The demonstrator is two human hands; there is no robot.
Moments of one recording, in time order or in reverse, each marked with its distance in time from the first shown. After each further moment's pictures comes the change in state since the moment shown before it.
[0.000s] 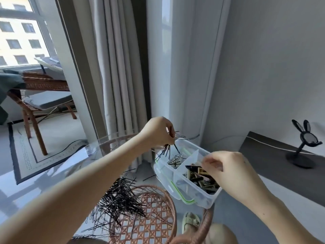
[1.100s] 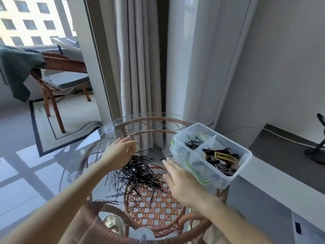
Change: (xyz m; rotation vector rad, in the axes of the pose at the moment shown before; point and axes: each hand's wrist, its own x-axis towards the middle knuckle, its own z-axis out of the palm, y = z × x) left_hand -0.091 -0.181 0.024 0.261 -0.059 -0.203; right_hand -0.024 -0.040 0.138 0.064 -0.490 -0.148
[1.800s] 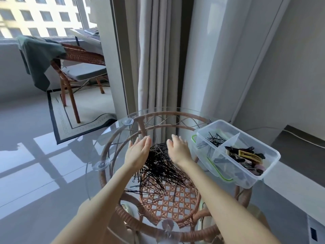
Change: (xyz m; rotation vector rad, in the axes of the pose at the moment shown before) left_hand -0.018 -0.008 0.029 -0.439 0.114 -0.151; right_hand 0.115 -0.011 0.045 0.033 0.122 0.259
